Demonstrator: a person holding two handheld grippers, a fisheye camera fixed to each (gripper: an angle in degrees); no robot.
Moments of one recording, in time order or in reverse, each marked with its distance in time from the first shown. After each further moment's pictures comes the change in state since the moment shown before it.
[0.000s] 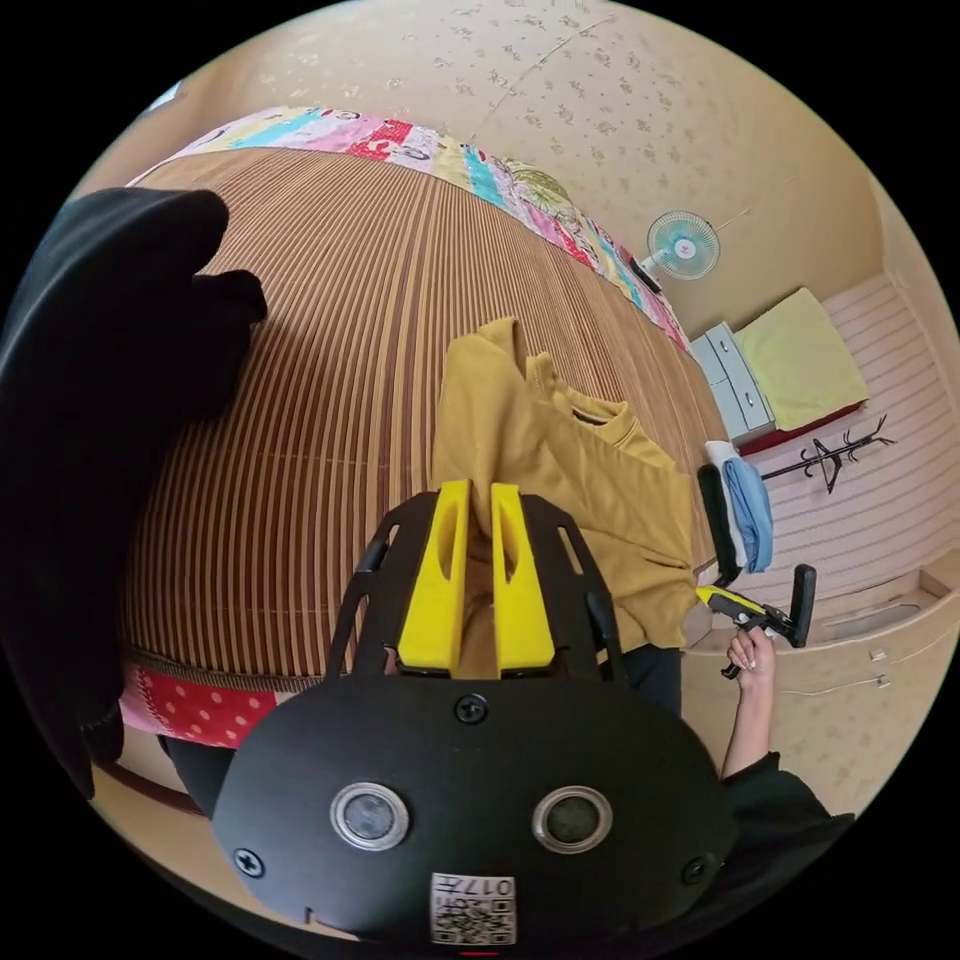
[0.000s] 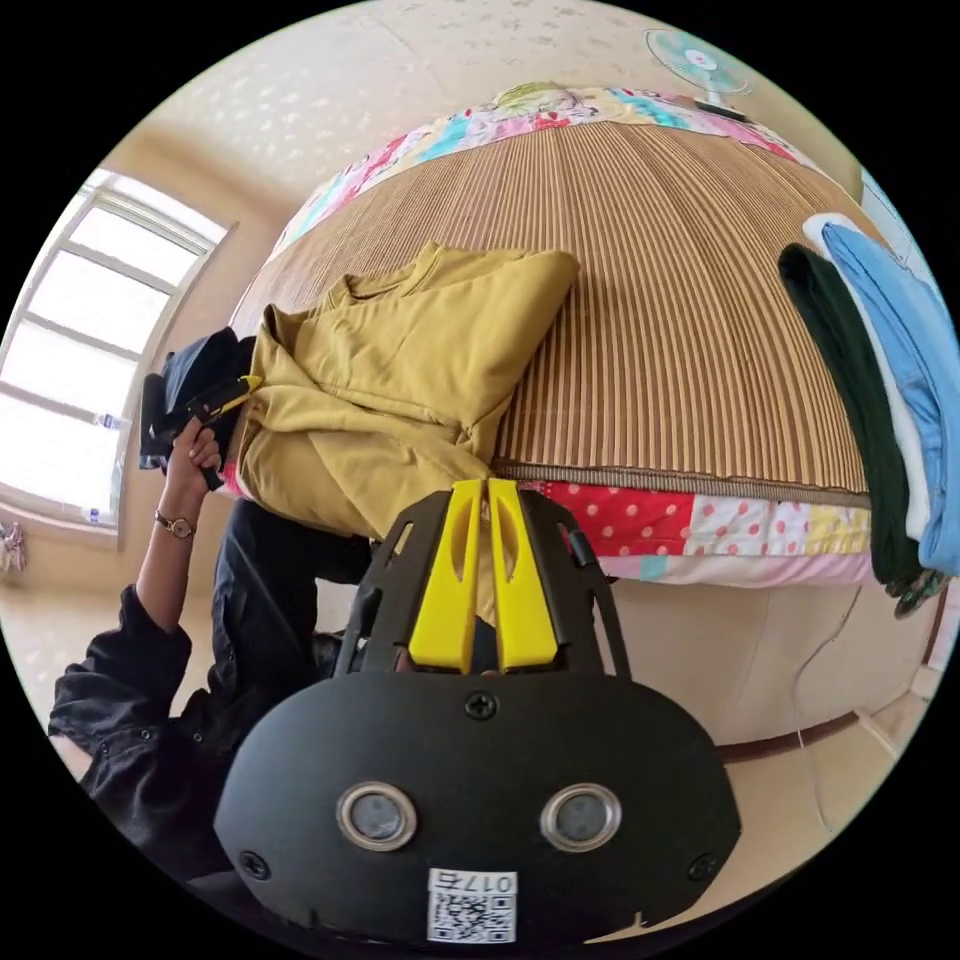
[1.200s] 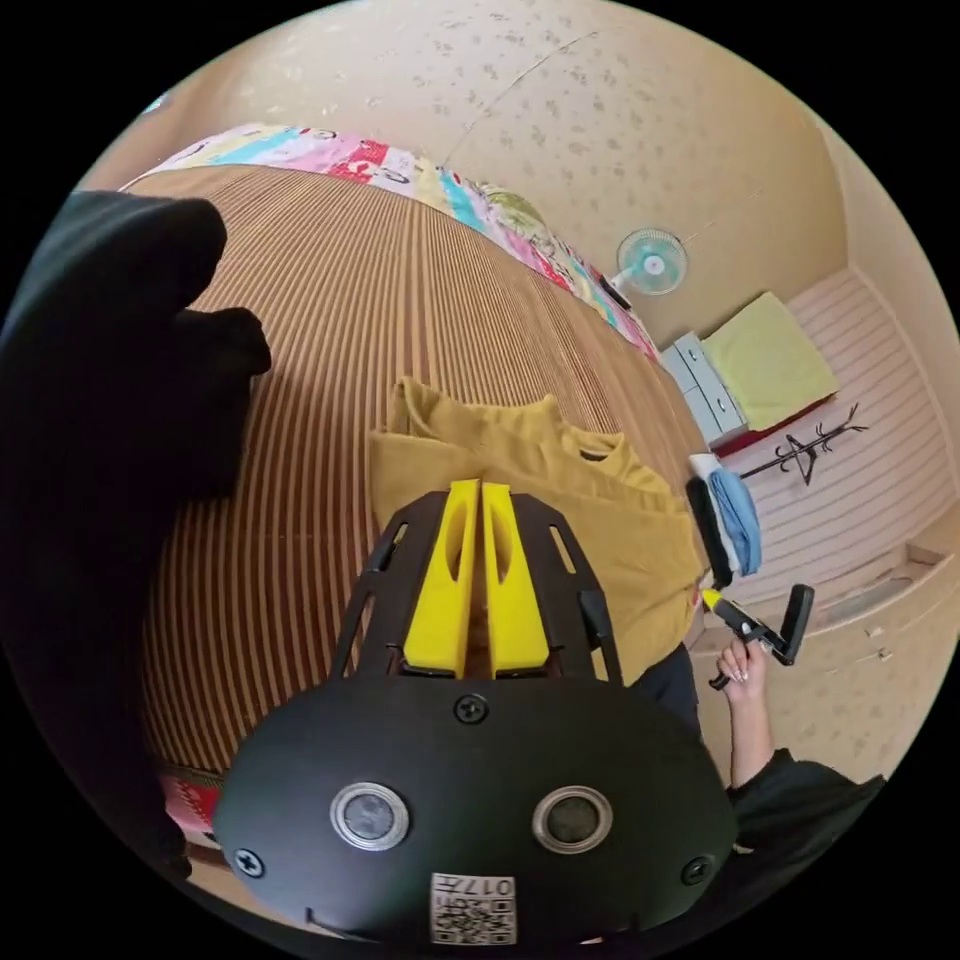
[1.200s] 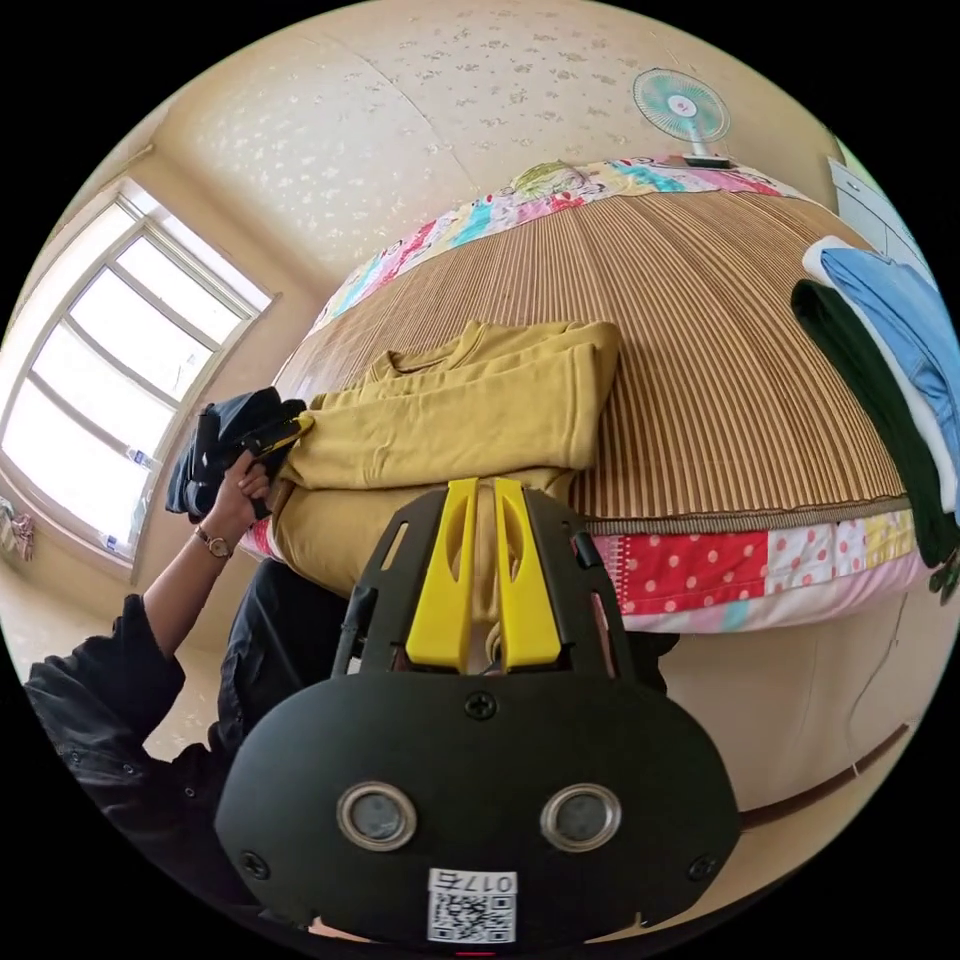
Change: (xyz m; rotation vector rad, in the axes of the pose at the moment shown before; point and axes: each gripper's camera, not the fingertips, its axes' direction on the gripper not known) left arm -0.080 -0.041 -0.057 0.084 0.057 0.057; right arm -0.069 -0.002 0.074 0.224 -0.065 0.009
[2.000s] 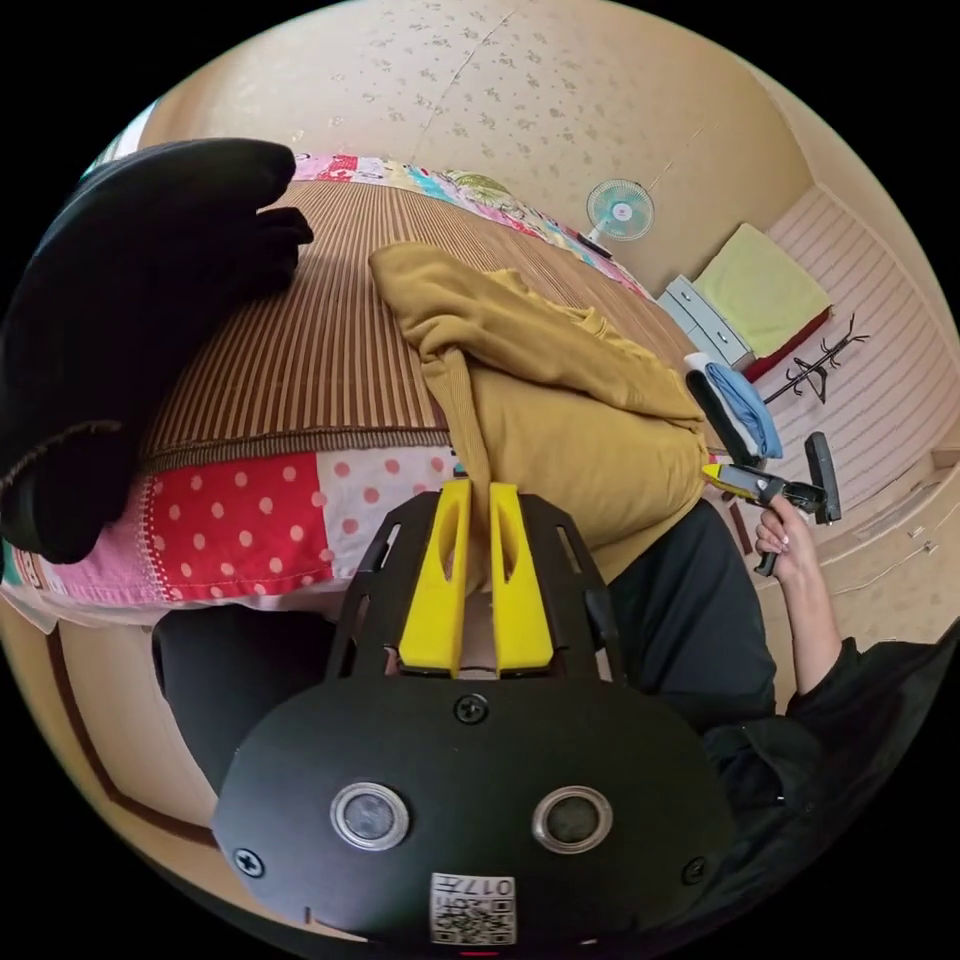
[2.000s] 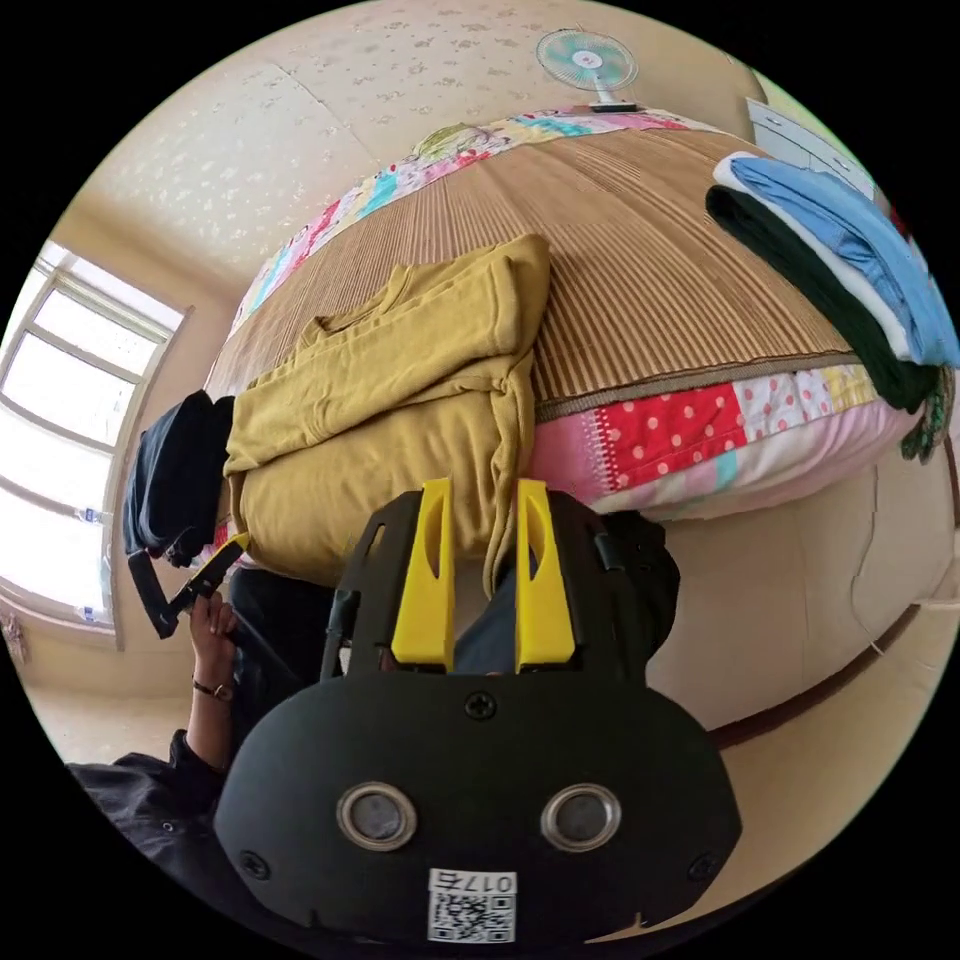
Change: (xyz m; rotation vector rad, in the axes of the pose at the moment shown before) left arm 0.094 0.201 -0.043 -0.061 -0.064 0.147; right arm -0.009 0.004 0.029 -0.151 0.110 0.200
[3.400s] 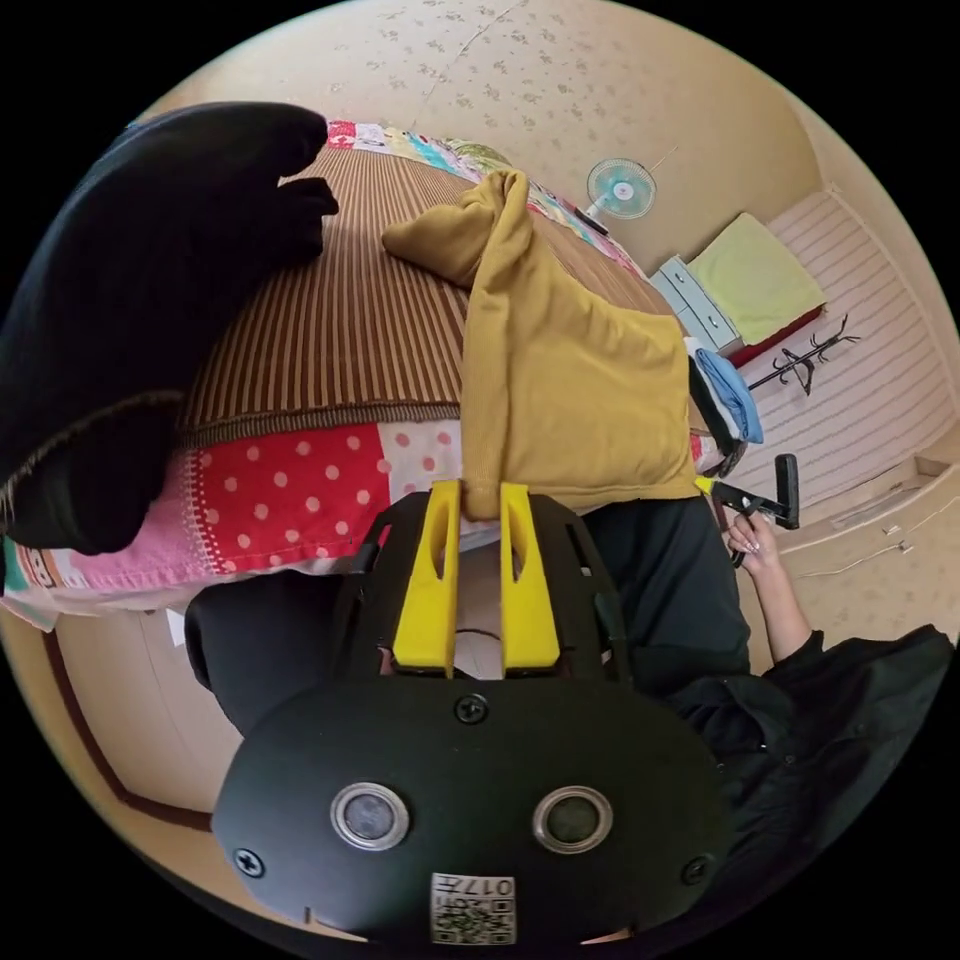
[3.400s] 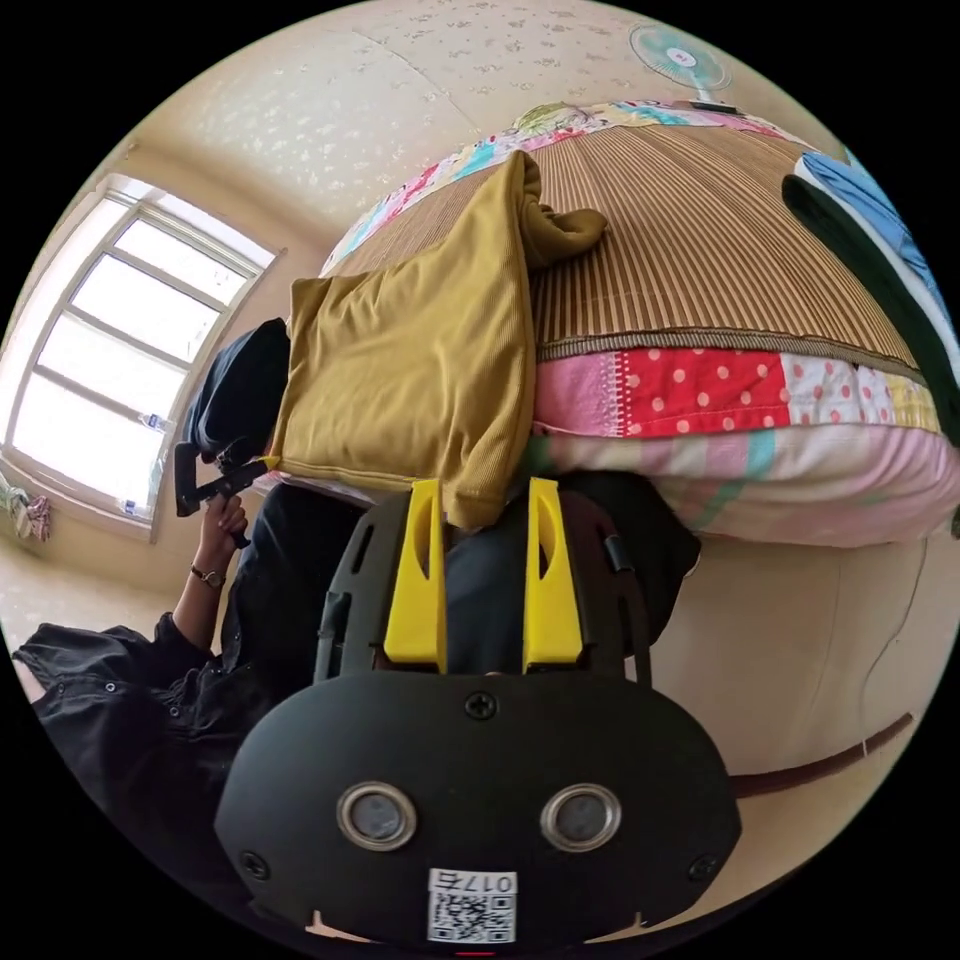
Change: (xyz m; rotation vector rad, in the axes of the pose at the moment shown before) left arm 0.002 -0.062 -0.071 -0.077 0.091 -0.030; right arm 0.096 0.007 -0.117 -0.011 -0.165 -0.192
